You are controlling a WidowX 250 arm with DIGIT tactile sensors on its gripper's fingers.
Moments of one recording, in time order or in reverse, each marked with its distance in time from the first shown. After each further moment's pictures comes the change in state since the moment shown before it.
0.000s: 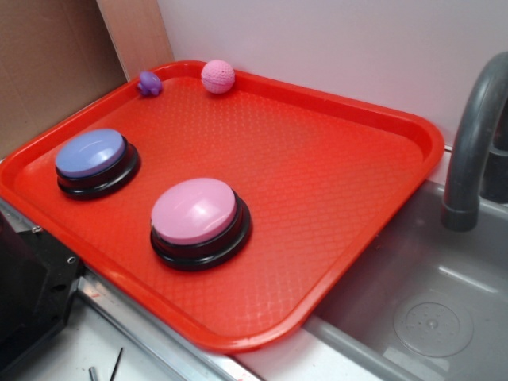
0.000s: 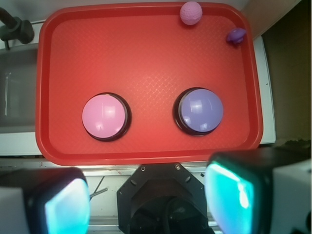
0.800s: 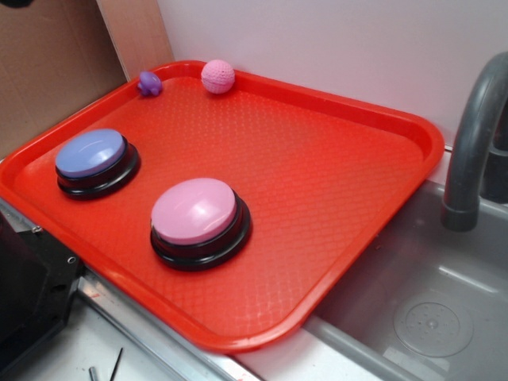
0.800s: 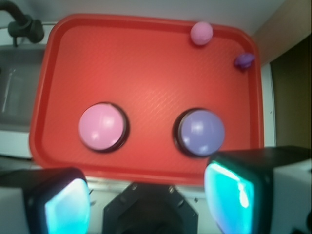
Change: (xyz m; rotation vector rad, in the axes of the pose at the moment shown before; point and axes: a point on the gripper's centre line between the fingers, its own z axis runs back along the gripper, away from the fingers) arm 0.017 0.015 -0.015 0.022 -0.094 -0.107
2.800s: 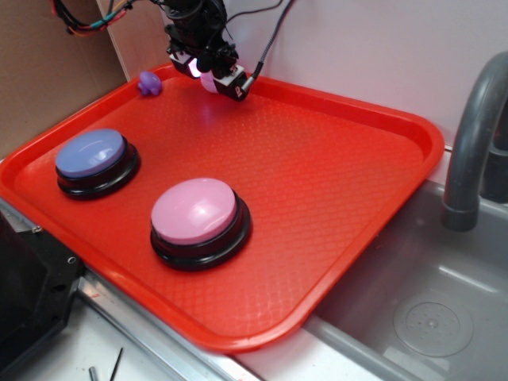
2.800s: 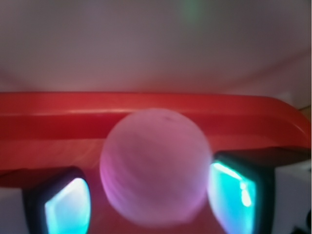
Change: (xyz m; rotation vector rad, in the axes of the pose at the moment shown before) arm 0.155 0.111 -0.244 0.159 -0.065 0.089
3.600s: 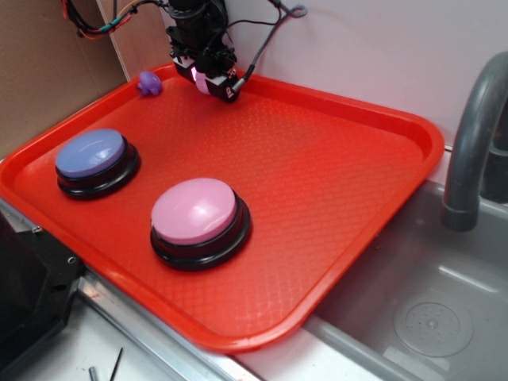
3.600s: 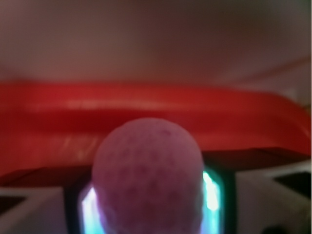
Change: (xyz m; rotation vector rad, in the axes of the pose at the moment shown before) arm -0.010 -0.004 0.007 -0.037 0.191 -0.072
